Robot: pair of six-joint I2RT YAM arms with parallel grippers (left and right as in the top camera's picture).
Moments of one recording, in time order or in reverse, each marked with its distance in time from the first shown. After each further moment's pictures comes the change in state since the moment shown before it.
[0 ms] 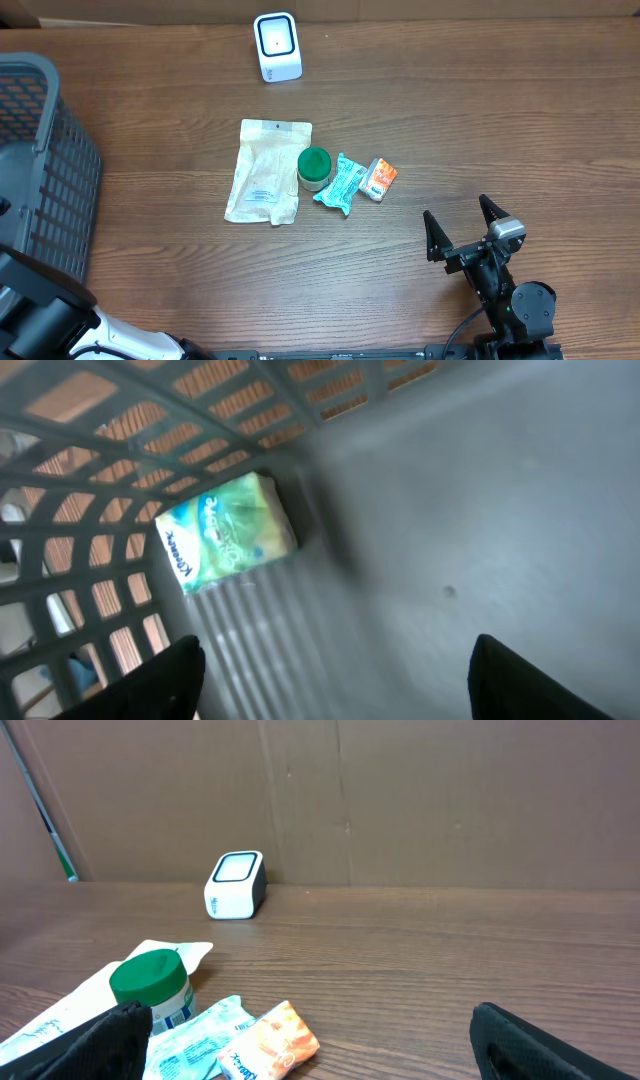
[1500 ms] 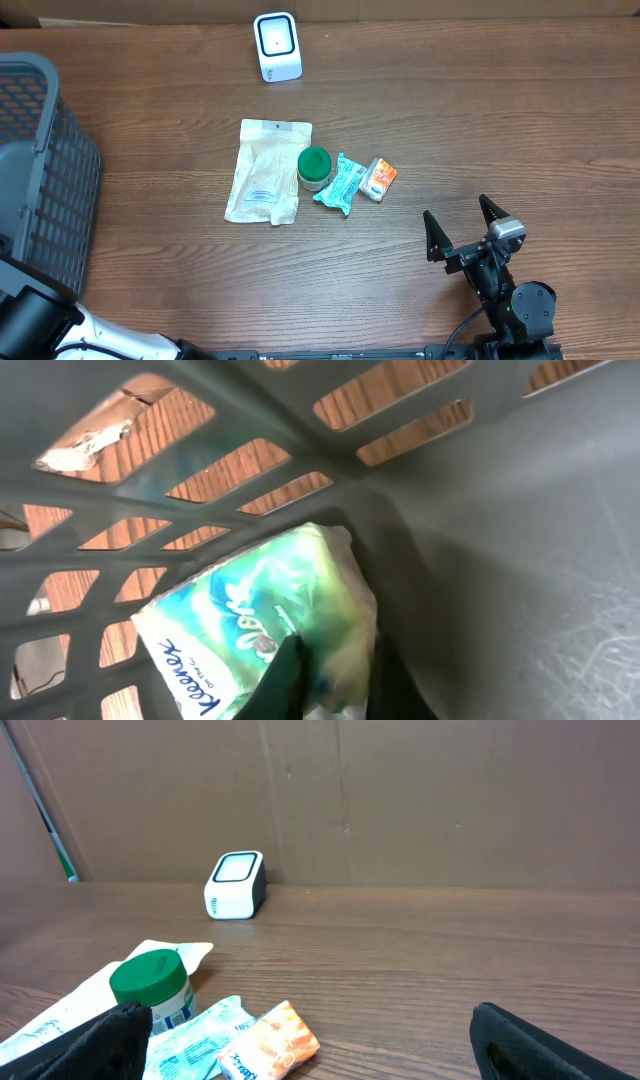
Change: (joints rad) left arm 0.111 0.084 -0.301 0.446 -0.126 0.163; right arm 0.000 0.000 0.000 0.000 0.000 0.000
